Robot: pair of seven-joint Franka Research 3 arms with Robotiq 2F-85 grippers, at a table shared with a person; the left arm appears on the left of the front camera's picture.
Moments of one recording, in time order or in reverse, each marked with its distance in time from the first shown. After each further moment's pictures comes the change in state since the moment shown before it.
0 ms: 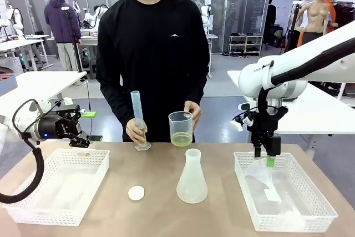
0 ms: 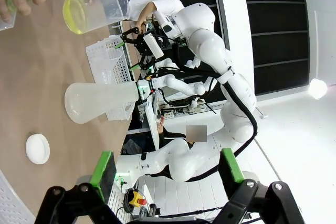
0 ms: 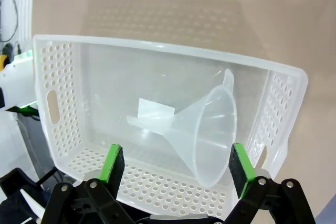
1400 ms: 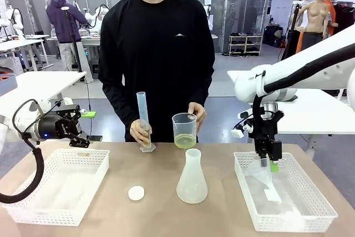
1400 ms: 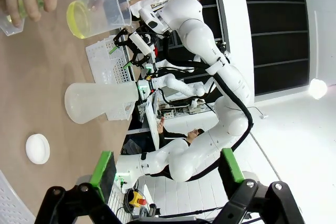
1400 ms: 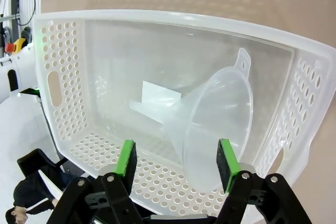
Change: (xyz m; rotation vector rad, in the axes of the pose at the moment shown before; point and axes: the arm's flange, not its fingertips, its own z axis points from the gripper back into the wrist) left arm 0.000 0.000 0.000 0.000 0.000 0.000; right arm -0.010 -0.027 -0.023 0.133 0.075 -0.016
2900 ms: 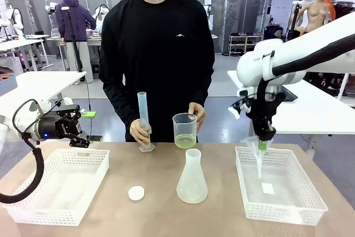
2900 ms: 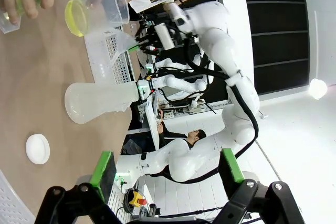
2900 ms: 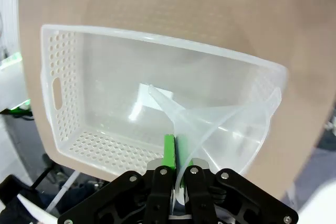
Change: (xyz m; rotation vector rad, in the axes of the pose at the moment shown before) left arm 0.000 0.000 0.000 0.000 0.000 0.000; right arm 0.016 0.053 0.077 -0.305 -0.018 -0.053
